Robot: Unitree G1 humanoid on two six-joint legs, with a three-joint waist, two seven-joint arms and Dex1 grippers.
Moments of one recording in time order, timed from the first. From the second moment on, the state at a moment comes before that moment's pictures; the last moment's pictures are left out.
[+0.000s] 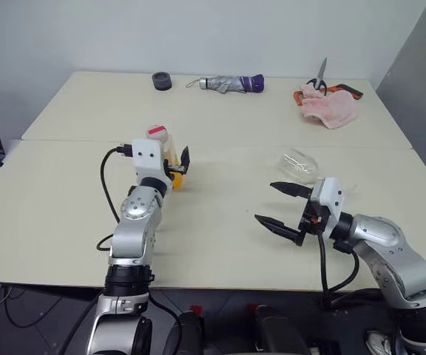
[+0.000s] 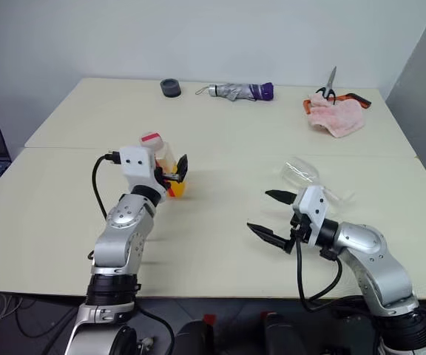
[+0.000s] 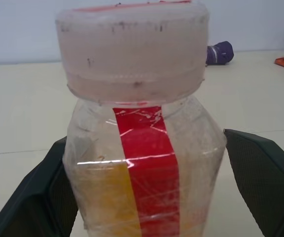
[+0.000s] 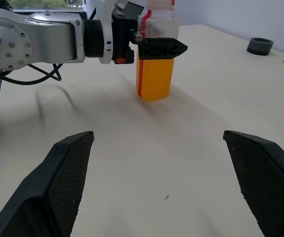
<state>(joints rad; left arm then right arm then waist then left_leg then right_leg) -0.45 0.19 0.10 0.00 -0.11 0.33 -0.09 -0.18 -0.56 0.06 -0.40 0.44 0.34 0.82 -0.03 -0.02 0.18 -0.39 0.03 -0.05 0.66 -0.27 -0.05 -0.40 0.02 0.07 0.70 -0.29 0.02</state>
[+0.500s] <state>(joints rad) -0.47 0.19 0.10 -0.01 -0.11 0.35 -0.08 -0.19 -0.56 0.06 -0.39 0.44 0.34 0.83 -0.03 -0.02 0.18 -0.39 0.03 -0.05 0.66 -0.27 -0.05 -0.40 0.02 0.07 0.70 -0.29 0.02</state>
